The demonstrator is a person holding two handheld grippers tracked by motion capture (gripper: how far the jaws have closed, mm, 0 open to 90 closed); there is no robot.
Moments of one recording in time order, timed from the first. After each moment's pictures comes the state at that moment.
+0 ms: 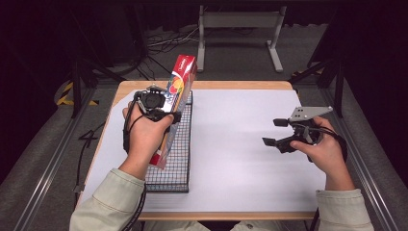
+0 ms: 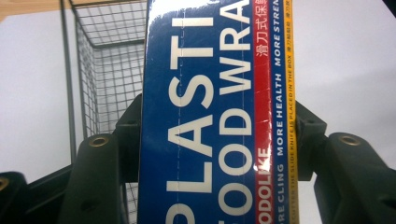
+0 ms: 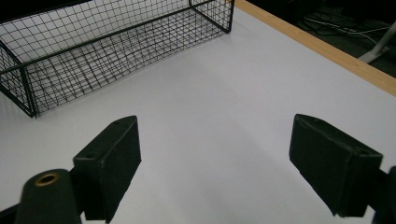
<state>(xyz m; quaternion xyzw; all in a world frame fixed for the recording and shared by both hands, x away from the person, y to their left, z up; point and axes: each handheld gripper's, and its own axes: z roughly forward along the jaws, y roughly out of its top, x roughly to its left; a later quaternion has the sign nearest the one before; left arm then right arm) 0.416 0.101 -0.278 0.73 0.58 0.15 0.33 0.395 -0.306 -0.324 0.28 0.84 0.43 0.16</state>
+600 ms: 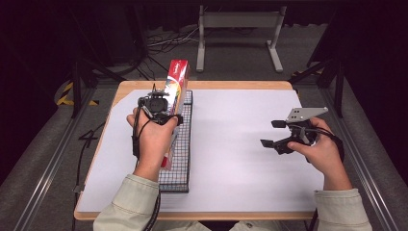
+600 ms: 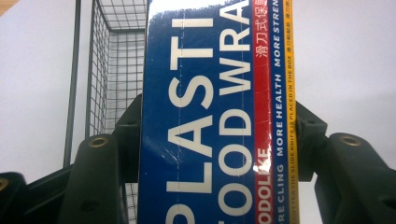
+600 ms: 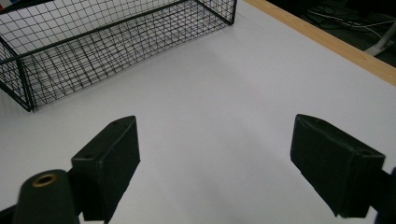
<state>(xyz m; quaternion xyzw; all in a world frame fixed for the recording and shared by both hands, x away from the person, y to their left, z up) 0.419 0.091 -0.297 0.70 0.62 0.17 0.30 0.397 -0.301 -0.330 0.28 0.85 0.42 0.15</state>
